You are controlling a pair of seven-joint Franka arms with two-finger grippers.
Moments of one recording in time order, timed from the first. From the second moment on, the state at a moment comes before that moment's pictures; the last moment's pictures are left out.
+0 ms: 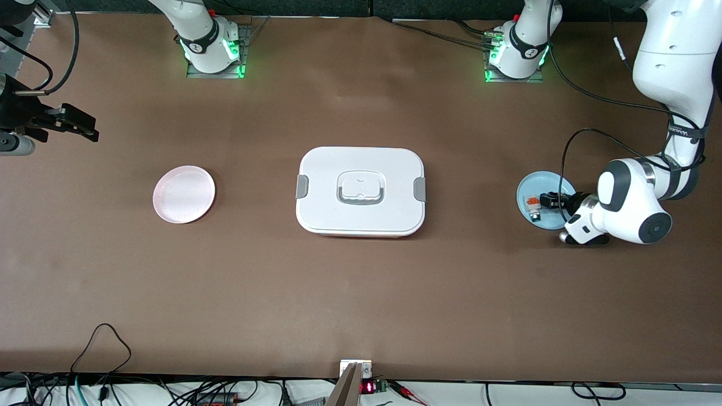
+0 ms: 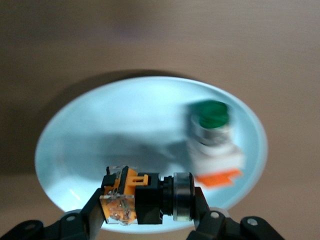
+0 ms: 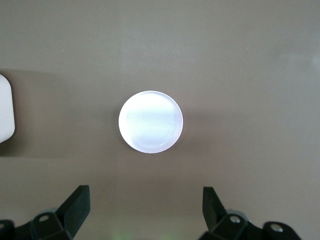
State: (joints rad) left arm 0.17 0.62 -0.08 -1.74 -0.02 1.83 0.10; right arm 0.01 0.04 -0.01 -1.58 -0.04 1.54 -0.04
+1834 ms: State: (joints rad) left arm 0.14 0.50 -0.83 -1.24 -0.10 1.71 0.10; right arm 0.00 0.03 -0.07 -1.57 0.55 1.42 -0.14
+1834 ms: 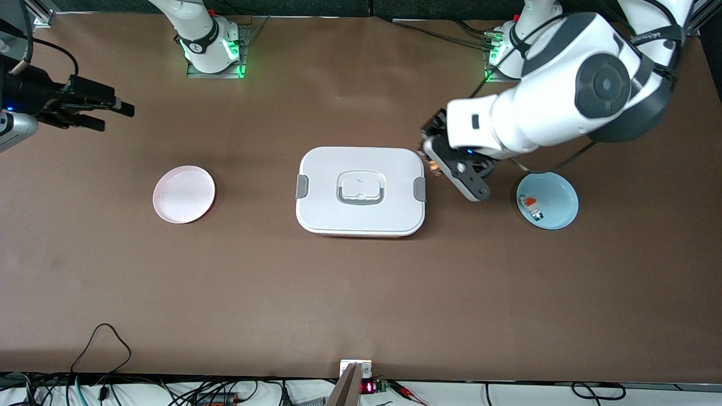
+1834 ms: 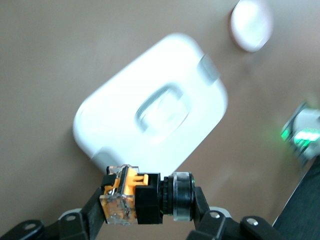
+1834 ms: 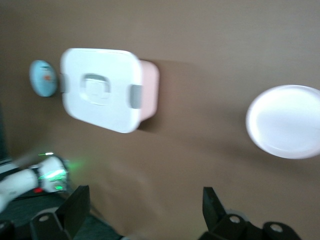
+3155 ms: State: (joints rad) left arm -0.01 0.53 -0.83 -1.25 -0.22 2.19 0.07; right arm 0.07 0.20 -0.06 -1.58 1.28 1.42 -0.05
